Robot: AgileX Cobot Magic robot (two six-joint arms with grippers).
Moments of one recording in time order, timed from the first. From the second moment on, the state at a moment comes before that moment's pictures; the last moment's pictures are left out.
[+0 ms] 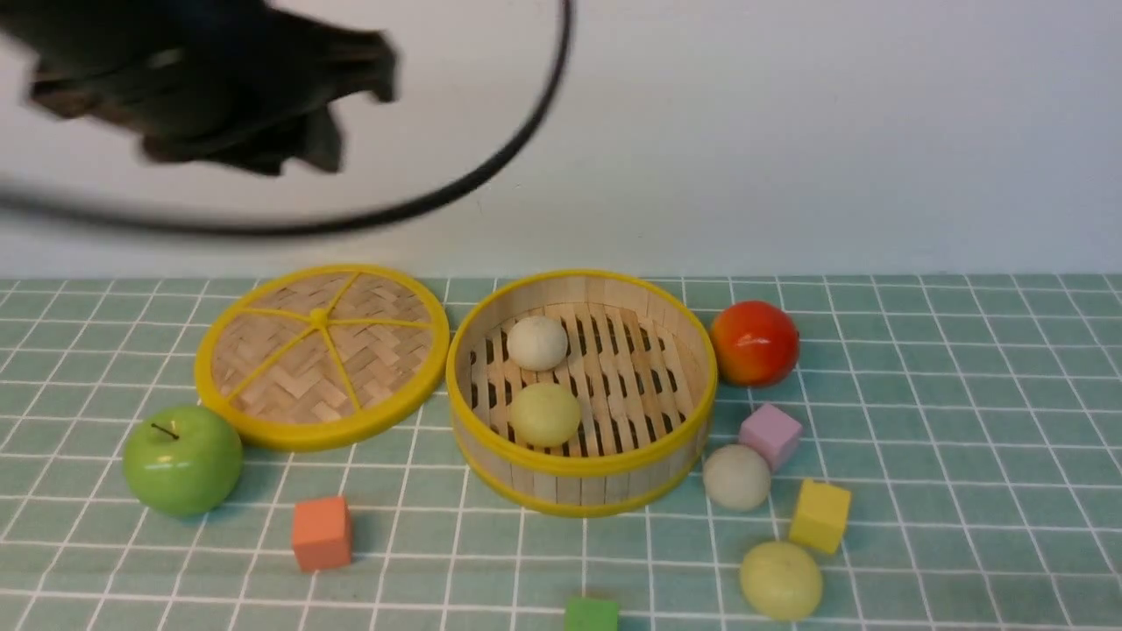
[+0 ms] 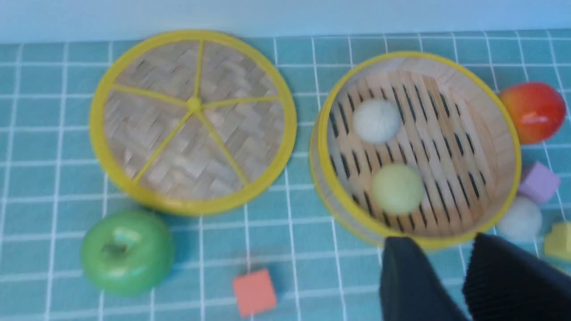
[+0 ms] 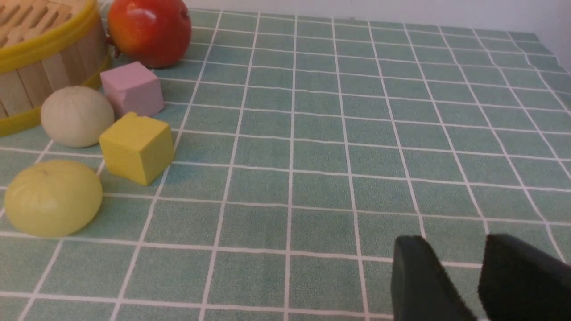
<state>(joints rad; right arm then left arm) -0.08 -0.01 0.02 0.05 0.37 -0.08 -0.47 1.26 -1.45 0.17 1.03 -0.46</state>
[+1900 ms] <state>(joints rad) -0.08 -0.01 0.02 0.05 0.37 -0.08 -0.03 0.00 0.00 0.21 0.43 -0.59</state>
